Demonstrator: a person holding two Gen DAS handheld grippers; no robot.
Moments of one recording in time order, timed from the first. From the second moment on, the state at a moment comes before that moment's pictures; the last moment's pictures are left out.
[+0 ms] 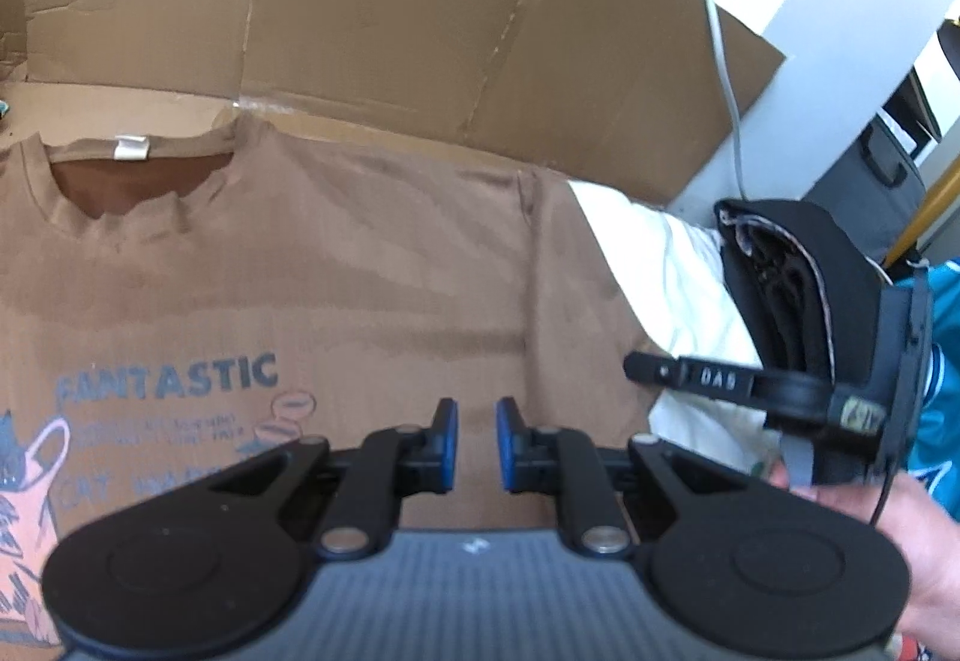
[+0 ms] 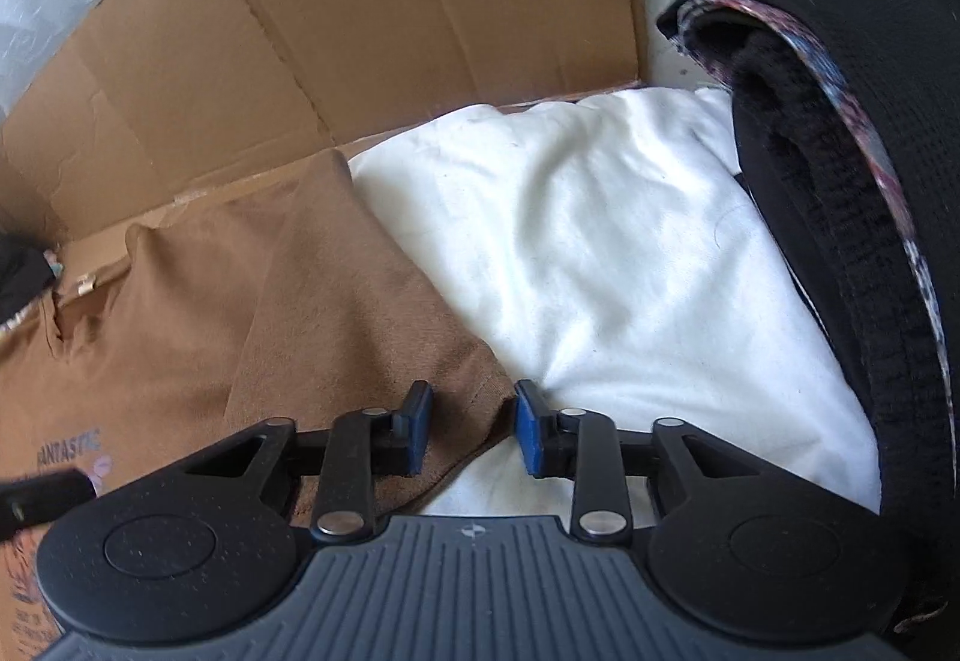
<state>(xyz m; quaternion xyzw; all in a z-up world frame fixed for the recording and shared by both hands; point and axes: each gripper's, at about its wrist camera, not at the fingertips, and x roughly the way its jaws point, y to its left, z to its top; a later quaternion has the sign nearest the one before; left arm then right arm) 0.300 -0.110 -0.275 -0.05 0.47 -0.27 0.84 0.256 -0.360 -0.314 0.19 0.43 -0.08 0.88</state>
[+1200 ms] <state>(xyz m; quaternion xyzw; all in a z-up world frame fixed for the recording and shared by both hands) 0.435 -0.208 -0.288 0.02 0.44 -0.30 0.85 0.255 -0.370 -0.227 0.28 0.36 0.00 0.89</state>
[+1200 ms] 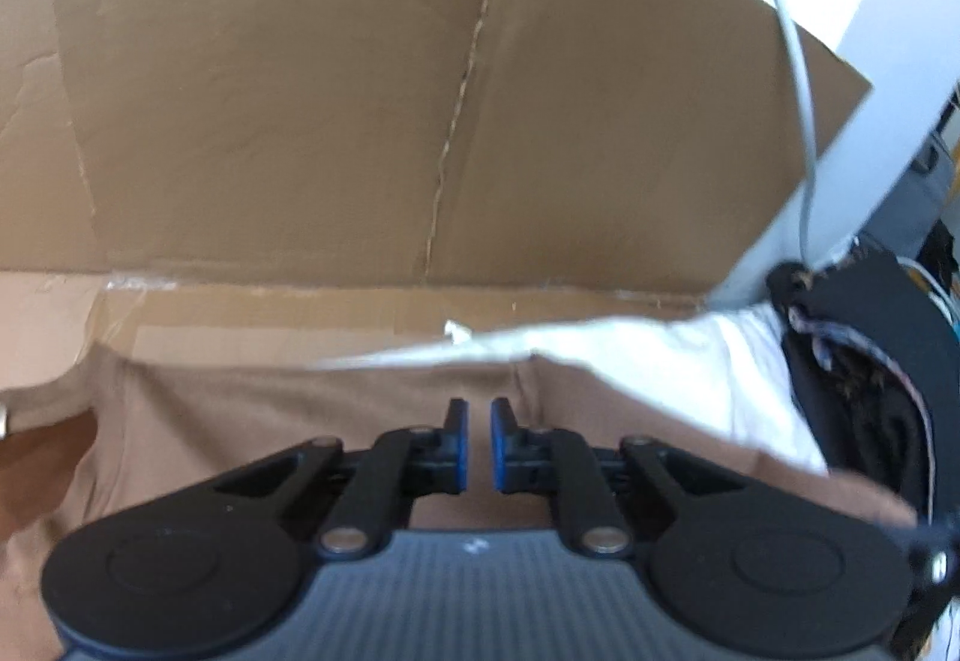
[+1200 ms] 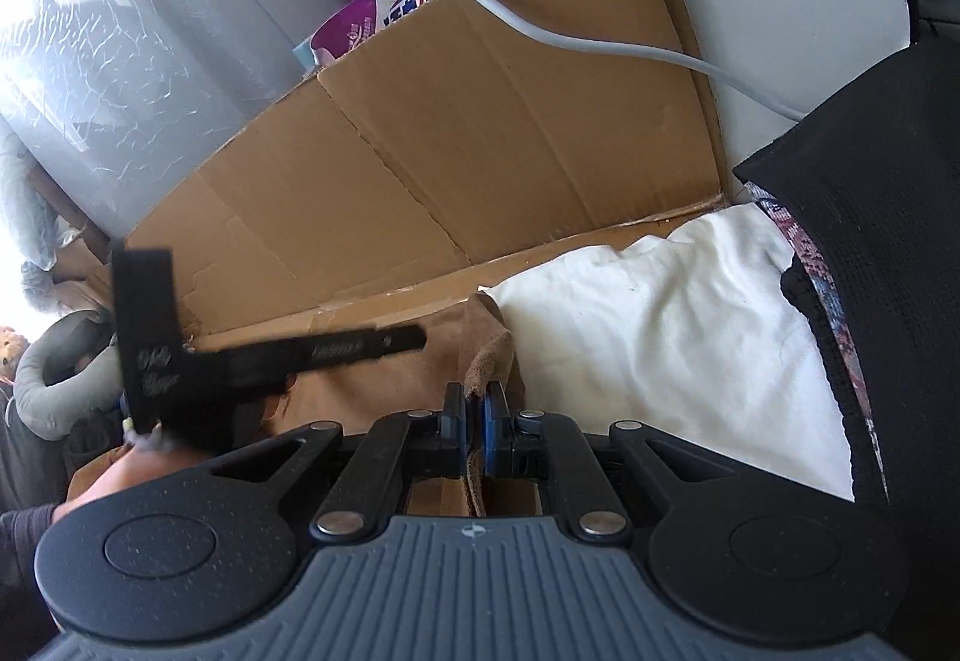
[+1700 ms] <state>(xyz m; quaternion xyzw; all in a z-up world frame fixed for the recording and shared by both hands) 0.449 -0.239 -0.322 0.04 0.47 -0.30 0.83 0.256 -0.367 -0.224 0.28 0.36 0.00 0.89</state>
